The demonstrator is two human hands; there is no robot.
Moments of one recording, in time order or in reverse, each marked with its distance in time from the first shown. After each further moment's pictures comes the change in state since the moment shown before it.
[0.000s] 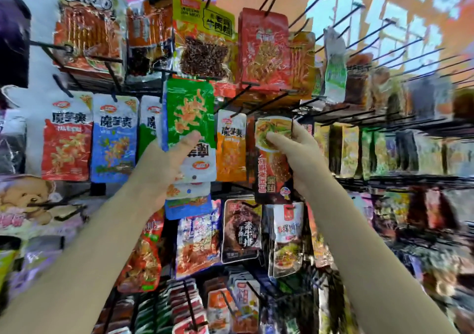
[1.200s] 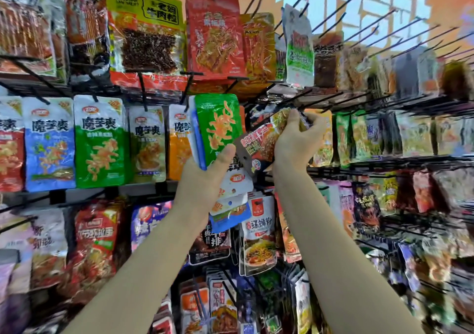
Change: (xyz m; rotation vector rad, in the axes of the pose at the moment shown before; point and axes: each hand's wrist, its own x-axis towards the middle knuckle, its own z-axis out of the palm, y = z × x) left_hand -0.010 -0.060 0.131 -0.068 -0.037 0.042; right_hand 0.034 0.019 -0.058 0.020 0.773 -0.178
